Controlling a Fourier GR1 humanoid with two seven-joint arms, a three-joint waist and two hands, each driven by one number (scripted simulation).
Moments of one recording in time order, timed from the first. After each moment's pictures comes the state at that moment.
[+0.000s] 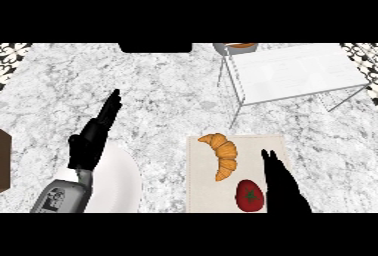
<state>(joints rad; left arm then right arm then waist) -0.17 0.23 -0.19 -1.45 0.03 0.13 0.02 0.17 -0.09 0.62 -2.08 1.03 0.09 1.07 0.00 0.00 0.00</state>
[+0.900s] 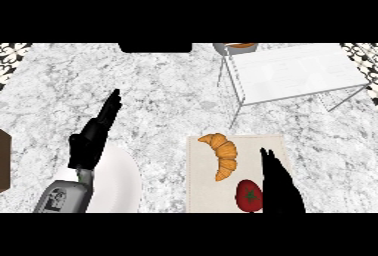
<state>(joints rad) -0.17 0.18 -0.12 -1.46 -0.04 0.07 0.03 0.17 -0.05 0.52 -1.90 1.02 0.06 0.98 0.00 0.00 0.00</state>
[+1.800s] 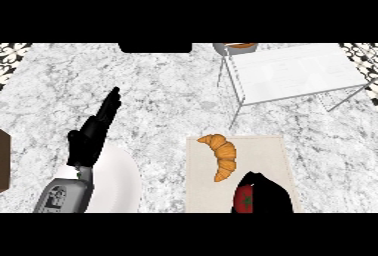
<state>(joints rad) -0.18 0.14 -0.07 -1.45 -0.08 0.02 0.05 0.18 -0.07 0.56 -1.76 1.08 0.00 0.89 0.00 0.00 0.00</state>
